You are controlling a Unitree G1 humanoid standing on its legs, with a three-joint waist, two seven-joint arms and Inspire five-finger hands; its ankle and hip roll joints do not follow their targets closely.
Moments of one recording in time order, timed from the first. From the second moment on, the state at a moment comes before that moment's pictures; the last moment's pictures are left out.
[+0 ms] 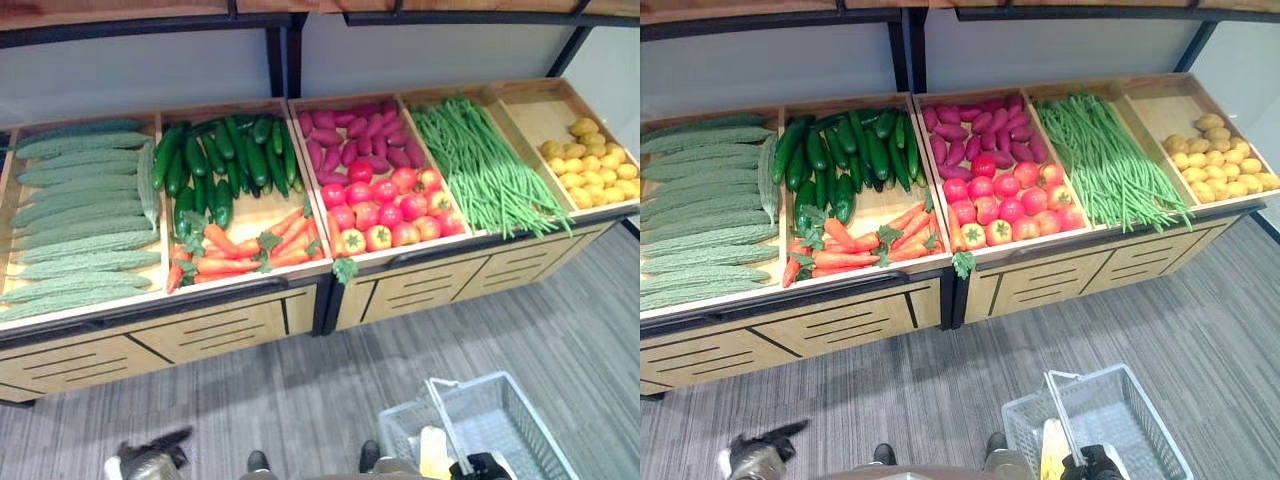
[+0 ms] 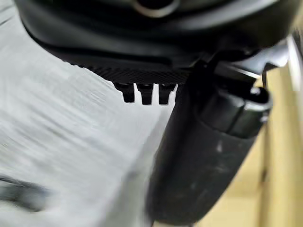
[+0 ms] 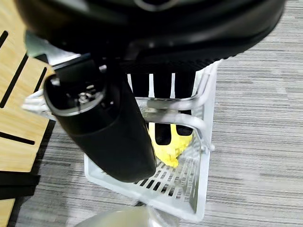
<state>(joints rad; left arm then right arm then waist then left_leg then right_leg) -0.09 0.32 0.41 1.26 -0.50 -0.15 0.51 0.10 -0.32 0.14 1.26 -0.12 -0.08 -0.16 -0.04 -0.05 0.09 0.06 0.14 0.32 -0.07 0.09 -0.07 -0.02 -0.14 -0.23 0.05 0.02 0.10</state>
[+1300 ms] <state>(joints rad) -0.37 0.92 -0.25 0.73 0.43 -0.12 0.40 0.04 -0.41 0.17 1.15 -0.16 -0.12 -0.14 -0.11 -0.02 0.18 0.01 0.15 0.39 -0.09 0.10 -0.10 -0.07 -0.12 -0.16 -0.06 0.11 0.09</state>
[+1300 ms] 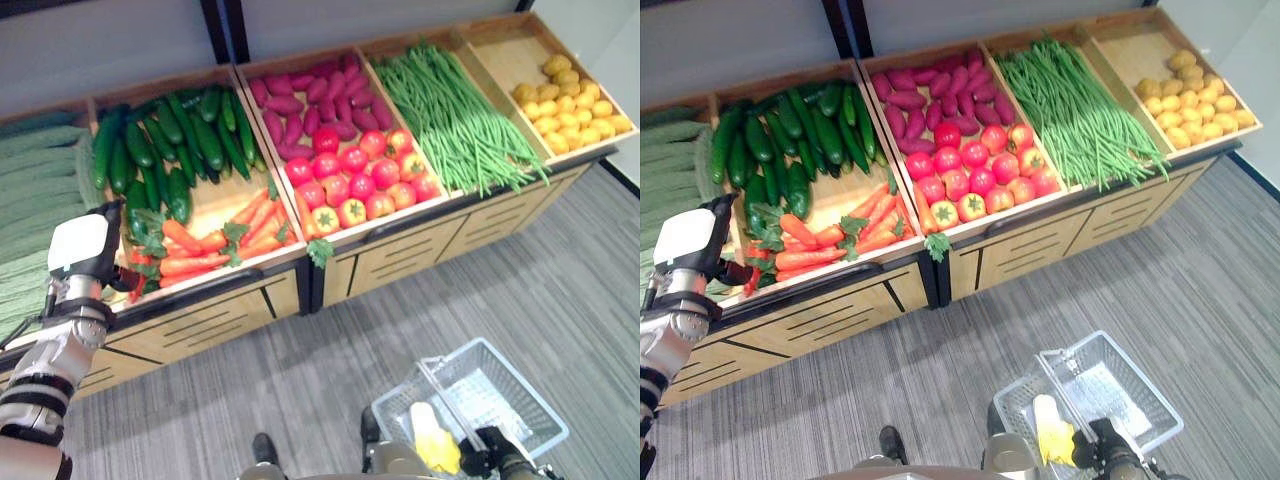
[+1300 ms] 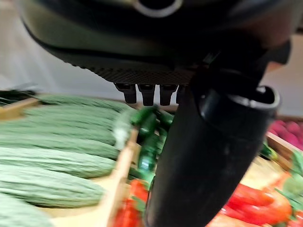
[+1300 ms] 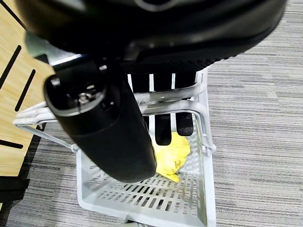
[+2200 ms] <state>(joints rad) -0.66 1.04 -0.57 0.80 0.47 -0.16 0.12 -0.04 -0.42 0.19 1.10 -0.16 -0.12 -0.13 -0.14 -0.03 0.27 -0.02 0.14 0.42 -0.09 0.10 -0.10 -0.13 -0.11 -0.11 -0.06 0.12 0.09</state>
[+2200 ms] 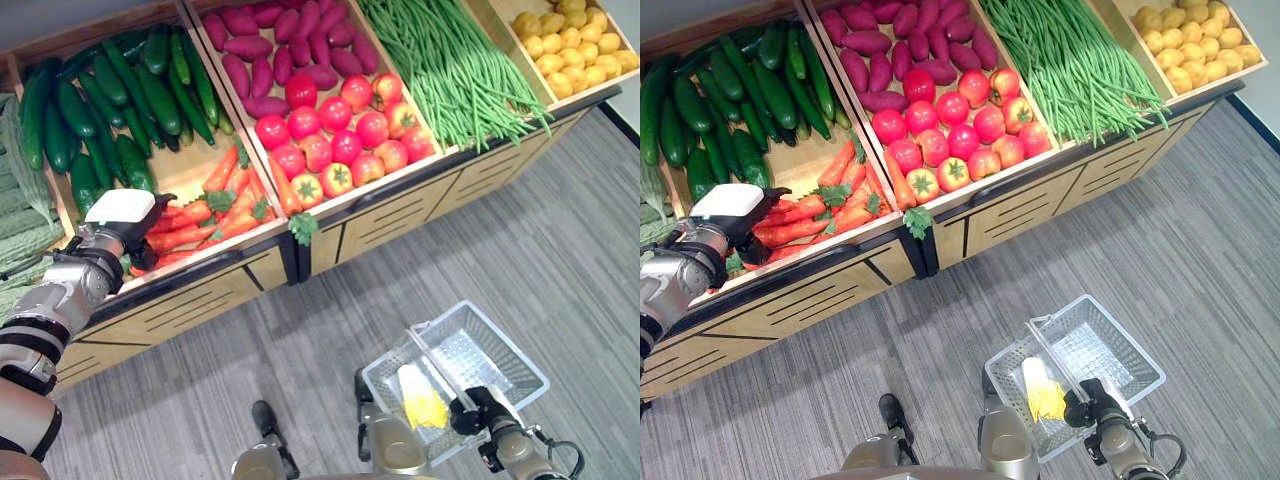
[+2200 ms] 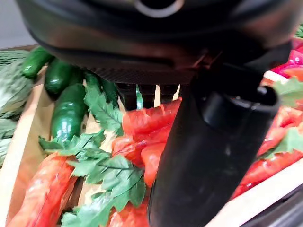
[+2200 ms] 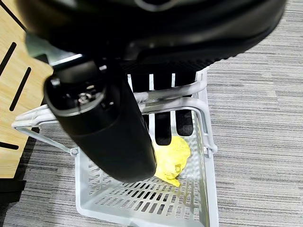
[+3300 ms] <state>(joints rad) -0.55 1.09 -0.39 0.53 0.57 -0.14 0.32 -0.01 -0.42 0.20 1.15 -0.16 -0.11 -0.12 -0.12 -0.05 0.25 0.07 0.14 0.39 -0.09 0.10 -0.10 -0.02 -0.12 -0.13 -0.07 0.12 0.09</state>
